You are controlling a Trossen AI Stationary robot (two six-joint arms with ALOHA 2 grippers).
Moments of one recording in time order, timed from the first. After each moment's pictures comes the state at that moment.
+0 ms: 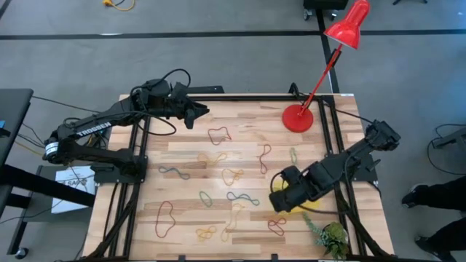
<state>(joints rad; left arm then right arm) 0.44 1.09 1.09 -0.34 0.19 -0.43 0.56 1.58 1.45 -1.27 -0.01 1.71</state>
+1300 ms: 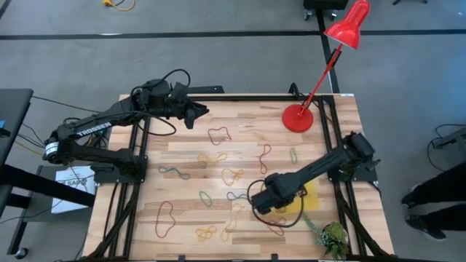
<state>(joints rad) 0.44 1.09 1.09 -0.35 0.18 -0.43 0.46 1.89 1.43 -1.21 -0.15 1.58</state>
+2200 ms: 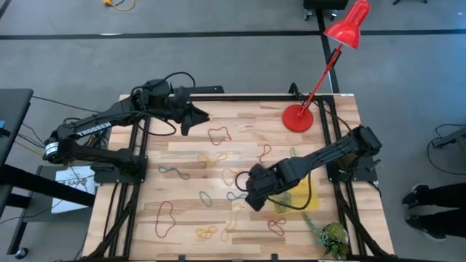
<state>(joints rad) 0.44 1.09 1.09 -0.35 0.39 -0.33 0.38 1.78 1.48 -0.98 0.08 1.01</state>
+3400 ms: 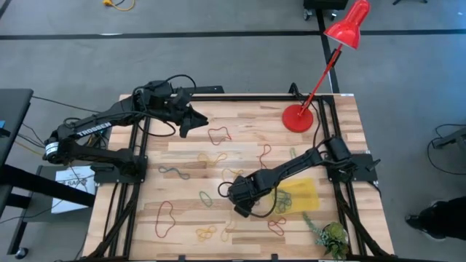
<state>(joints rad) 0.44 1.09 1.09 -0.41 0.41 -0.35 0.32 2.10 1.48 -0.78 -0.03 0.85</state>
